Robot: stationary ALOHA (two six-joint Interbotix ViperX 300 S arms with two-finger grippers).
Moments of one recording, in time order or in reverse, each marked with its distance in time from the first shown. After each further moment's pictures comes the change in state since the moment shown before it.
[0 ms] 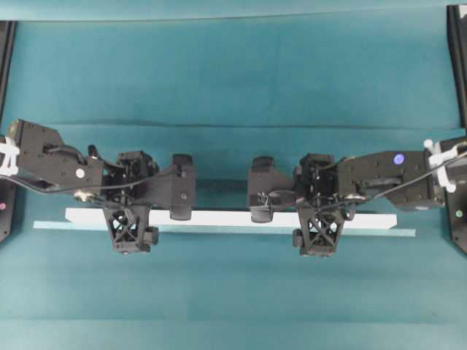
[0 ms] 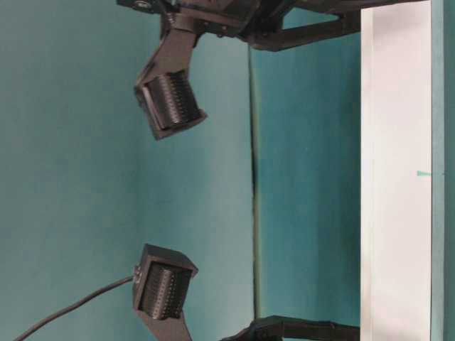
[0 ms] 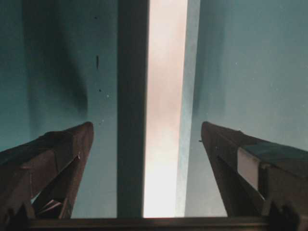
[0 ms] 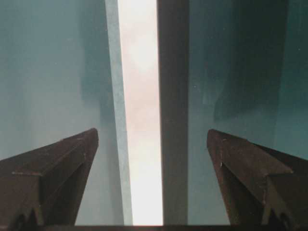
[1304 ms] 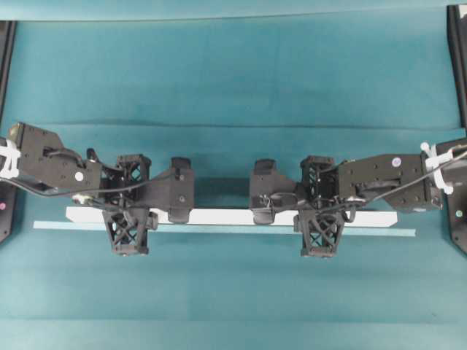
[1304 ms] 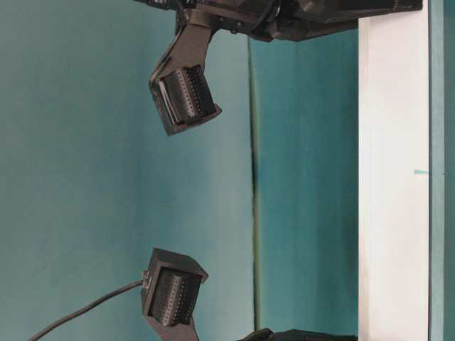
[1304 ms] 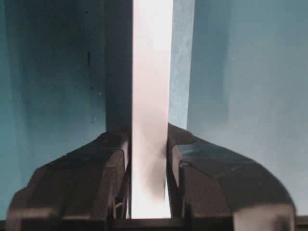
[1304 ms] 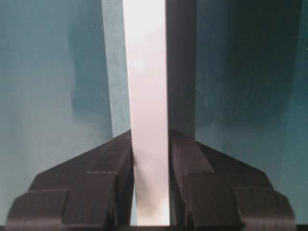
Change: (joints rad) left arm -0.008 0.002 0.018 0.000 -0.038 -0.002; right arm 0.002 0.006 0.021 0.000 -0.038 -0.003
